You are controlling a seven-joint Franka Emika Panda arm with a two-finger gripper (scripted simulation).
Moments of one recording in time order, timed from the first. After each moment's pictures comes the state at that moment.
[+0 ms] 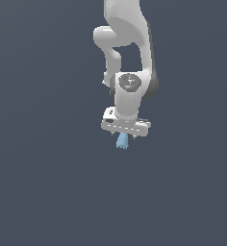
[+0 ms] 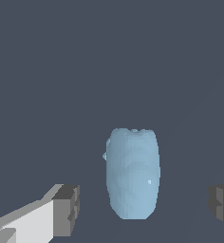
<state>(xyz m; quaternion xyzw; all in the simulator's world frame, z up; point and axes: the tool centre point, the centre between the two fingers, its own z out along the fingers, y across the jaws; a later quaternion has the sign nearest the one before) -0.021 0.048 0.110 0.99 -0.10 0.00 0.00</state>
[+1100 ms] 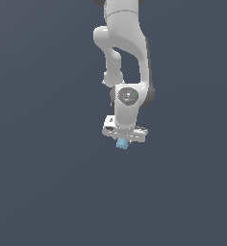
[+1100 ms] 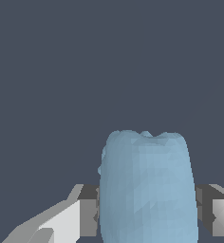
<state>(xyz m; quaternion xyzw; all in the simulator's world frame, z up) -0.021 0.048 0.060 0.99 -0.11 0.00 0.00</state>
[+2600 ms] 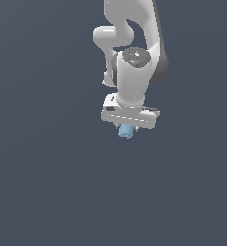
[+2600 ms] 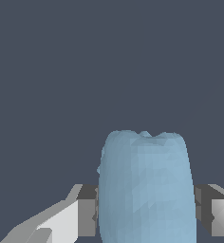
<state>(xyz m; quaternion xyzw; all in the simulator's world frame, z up) -0.006 0.054 0.188 0.99 -0.11 0.00 0.00</state>
